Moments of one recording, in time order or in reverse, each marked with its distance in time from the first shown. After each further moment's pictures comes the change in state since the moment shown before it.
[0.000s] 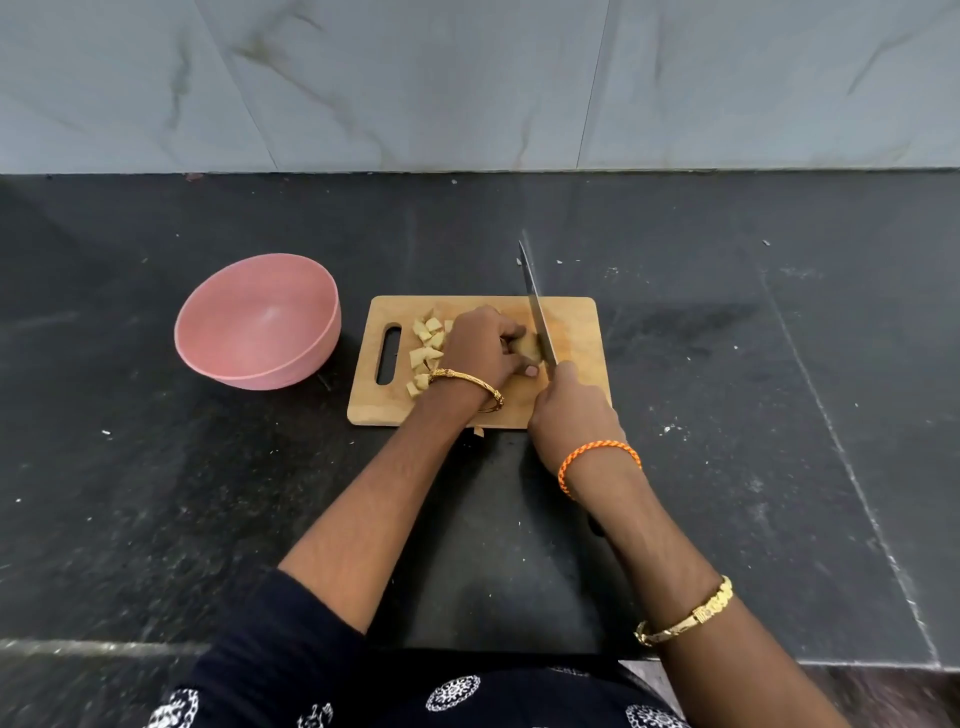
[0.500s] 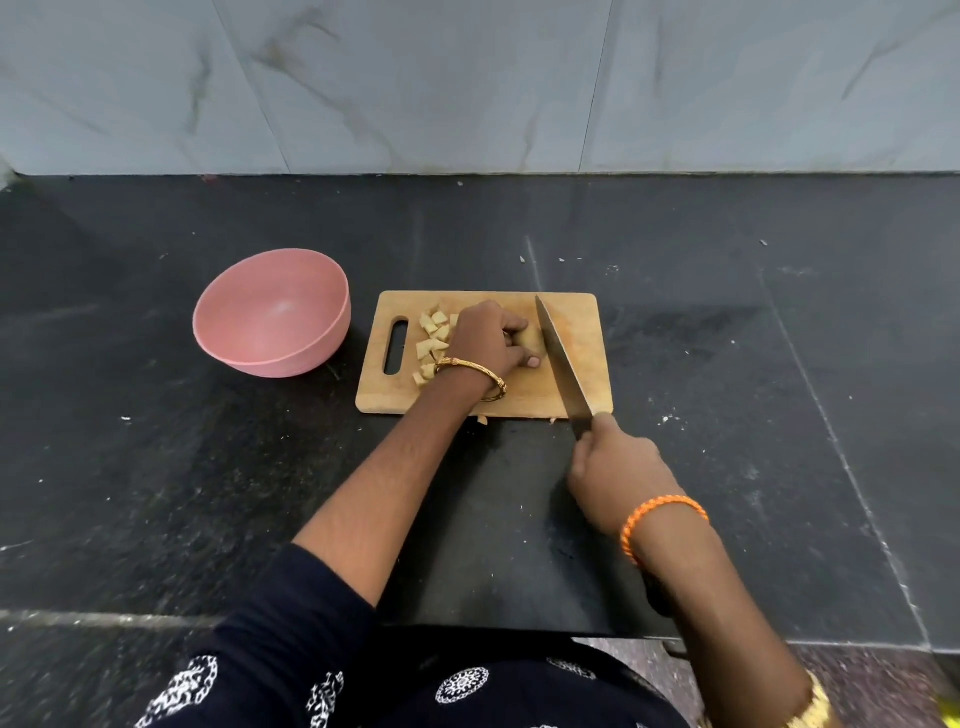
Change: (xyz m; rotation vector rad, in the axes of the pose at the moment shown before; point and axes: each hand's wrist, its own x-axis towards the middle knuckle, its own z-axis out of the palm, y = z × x) left_hand -0.007 0.004 -0.001 -0.036 0.018 -0.017; right_hand -0.048 0.039 -0.012 -0.047 -0.079 0.041
